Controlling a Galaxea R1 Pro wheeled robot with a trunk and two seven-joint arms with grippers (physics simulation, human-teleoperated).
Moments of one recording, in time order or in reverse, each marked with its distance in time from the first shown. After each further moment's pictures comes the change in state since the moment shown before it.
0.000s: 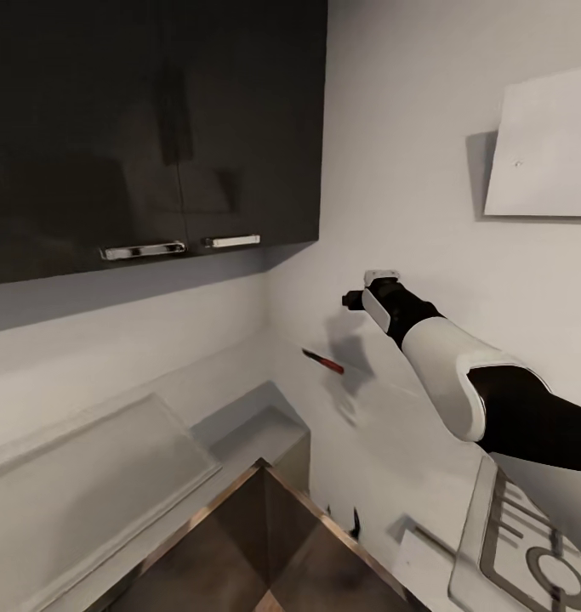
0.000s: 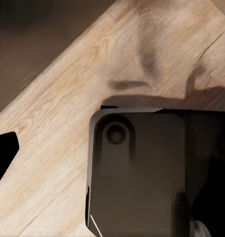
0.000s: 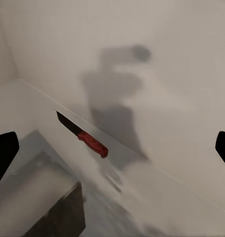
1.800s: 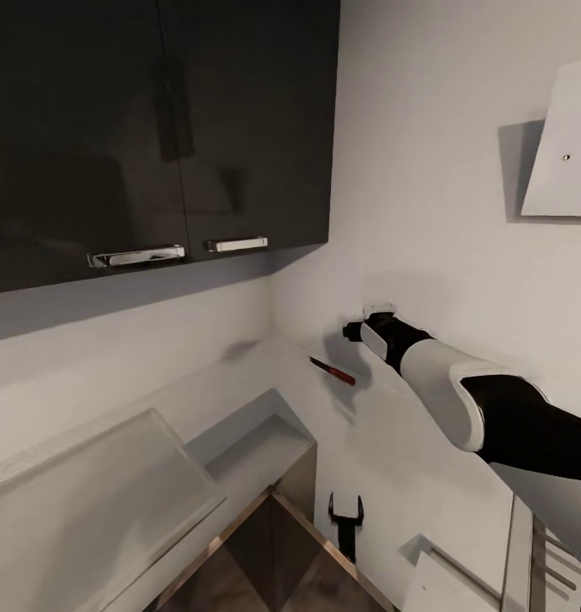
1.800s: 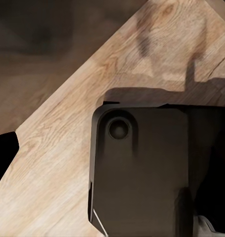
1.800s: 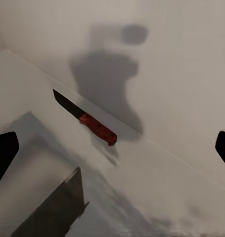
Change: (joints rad) left arm 0.000 0.003 0.000 0.027 -0.001 -0.019 0.000; right arm 0.042 -0.005 0.000 0.191 0.003 -0.138 -0.006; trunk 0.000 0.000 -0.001
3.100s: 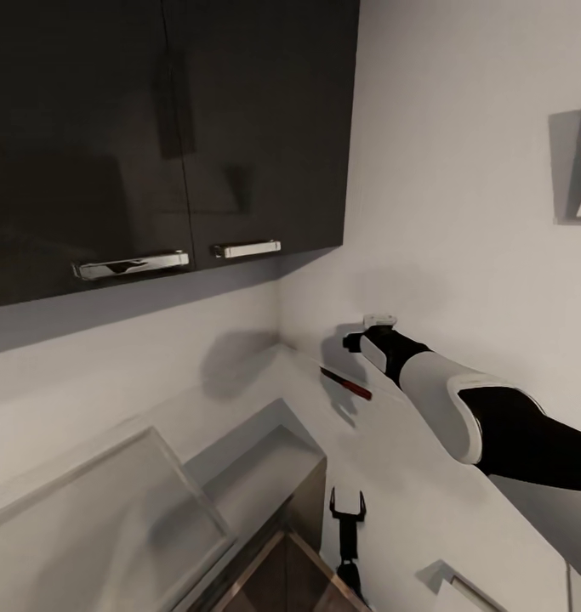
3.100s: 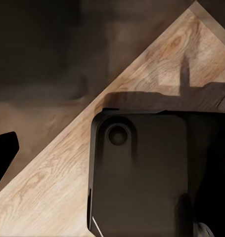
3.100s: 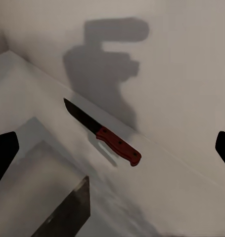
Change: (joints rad) left arm 0.000 -0.004 0.000 0.016 -0.002 -0.049 0.000; right arm 0.049 0.000 -0.001 0.000 -0.002 -0.029 -0.002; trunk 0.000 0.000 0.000
